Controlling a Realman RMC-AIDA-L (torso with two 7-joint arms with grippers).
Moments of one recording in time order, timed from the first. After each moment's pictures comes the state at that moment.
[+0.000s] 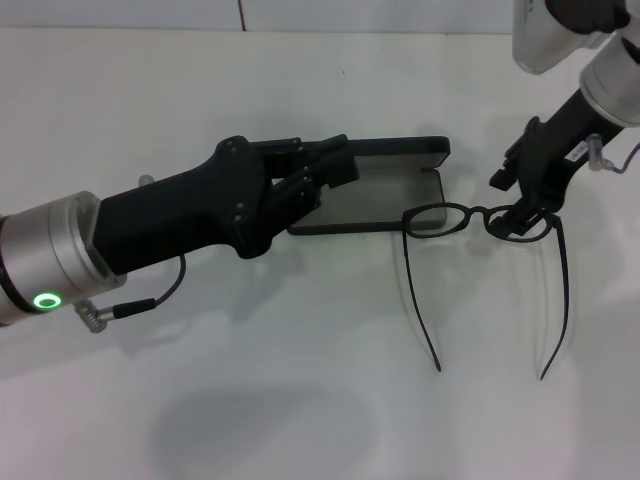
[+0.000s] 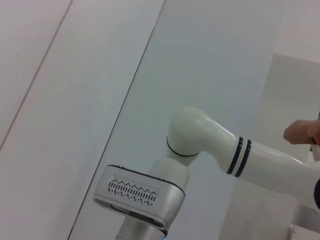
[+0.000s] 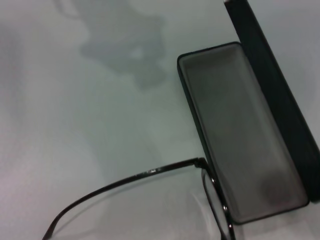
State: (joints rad) left arm -0.34 -2.09 1.29 0.71 1.16 1.67 -1.41; right arm 1.03 1.98 -1.13 -0.76 -2.60 -1.52 1.87
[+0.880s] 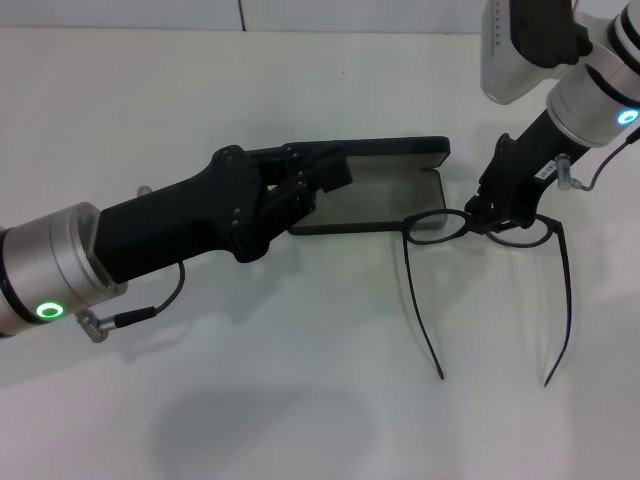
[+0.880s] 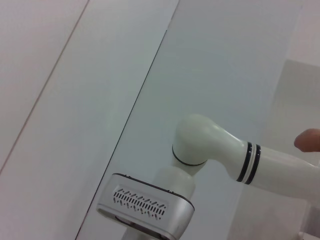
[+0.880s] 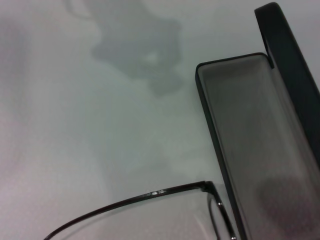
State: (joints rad) left arm -0.34 -2.09 1.29 0.66 1.15 1.67 -1.38; right arm 1.06 2.01 -1.14 -0.67 -2.59 -1.44 1.82
